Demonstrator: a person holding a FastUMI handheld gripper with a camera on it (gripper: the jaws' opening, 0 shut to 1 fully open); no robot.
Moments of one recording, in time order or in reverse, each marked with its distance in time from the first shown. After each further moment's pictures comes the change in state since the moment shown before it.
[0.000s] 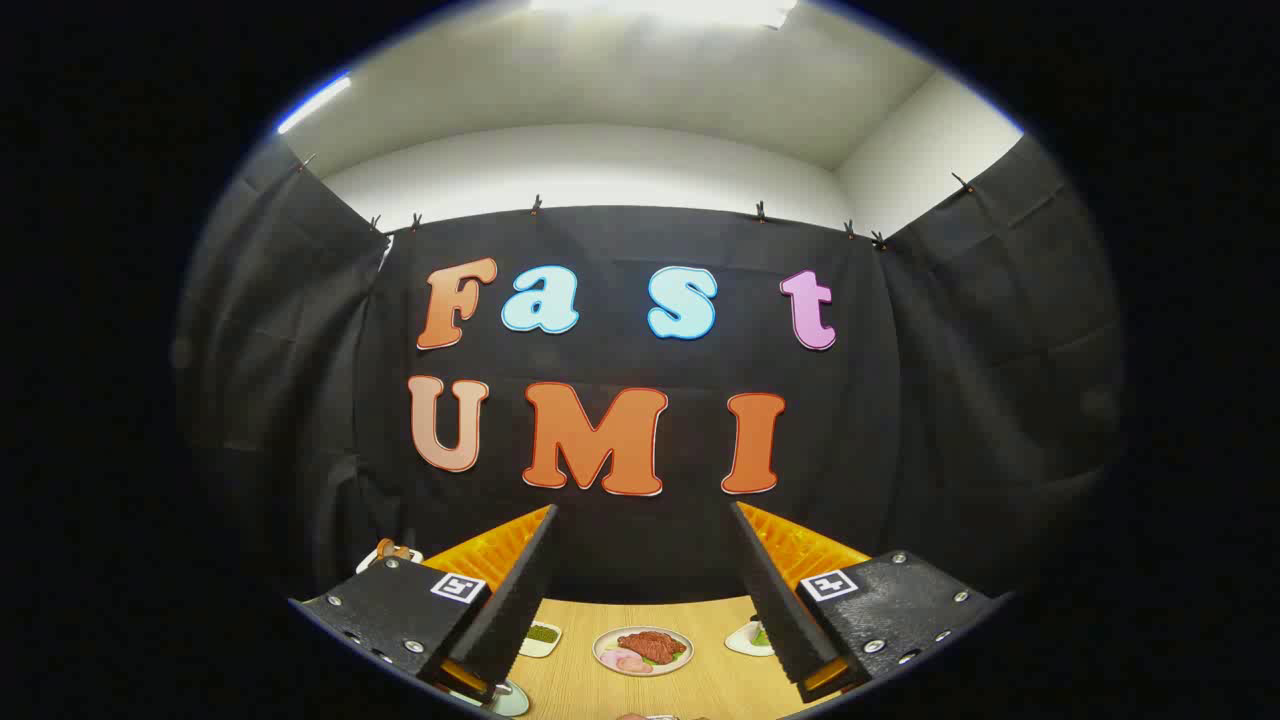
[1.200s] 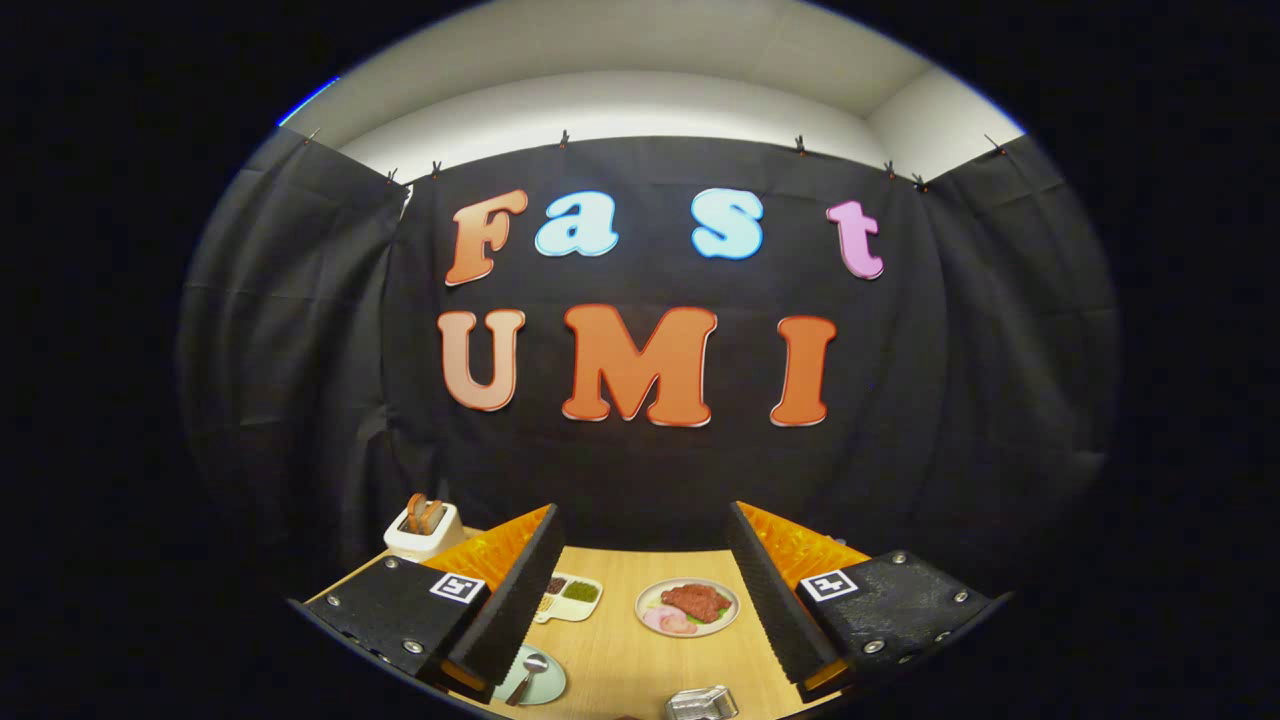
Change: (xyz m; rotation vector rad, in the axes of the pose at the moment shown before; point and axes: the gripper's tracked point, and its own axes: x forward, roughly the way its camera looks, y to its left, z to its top) arm 0.010 0.081 -0.096 0.024 0.274 0.137
